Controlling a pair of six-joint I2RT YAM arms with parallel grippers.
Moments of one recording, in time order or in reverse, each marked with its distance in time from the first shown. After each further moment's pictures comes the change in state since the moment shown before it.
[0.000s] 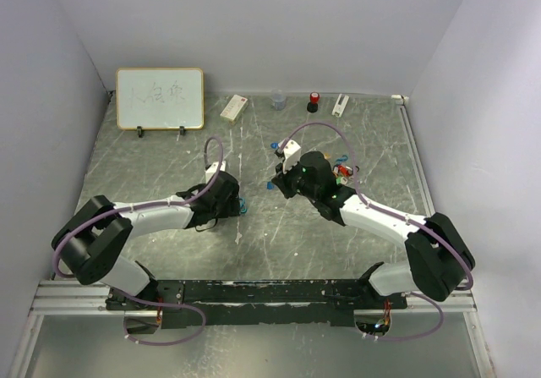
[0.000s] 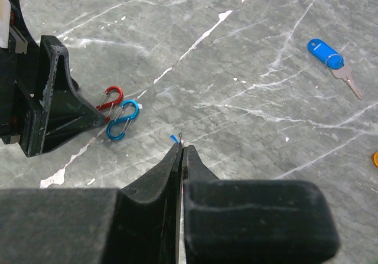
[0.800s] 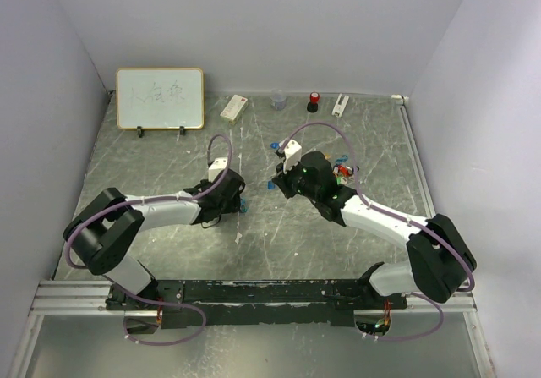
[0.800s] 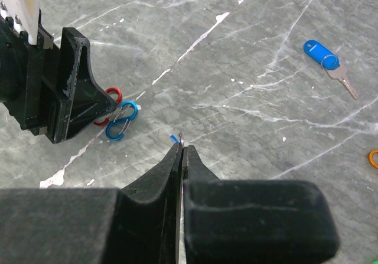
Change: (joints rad) left arm -0.005 0.084 0.055 0.013 -0.110 -0.006; right arm 0.002 -0.012 -0.004 0.001 0.010 0.000
